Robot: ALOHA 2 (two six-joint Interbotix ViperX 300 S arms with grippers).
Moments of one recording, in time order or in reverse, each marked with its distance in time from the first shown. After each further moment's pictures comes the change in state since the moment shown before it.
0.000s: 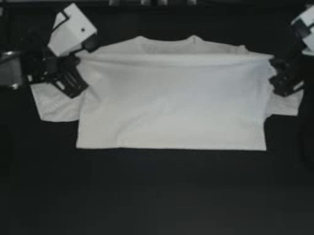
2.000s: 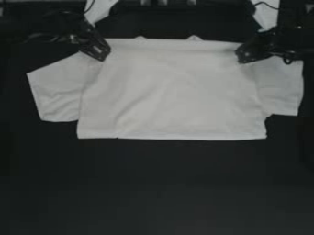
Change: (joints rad) left arm 0.391 0.483 -0.112 -0.083 -0.279 0.064; right arm -0.560 0.609 0.049 -0.052 -0.635 -0.048
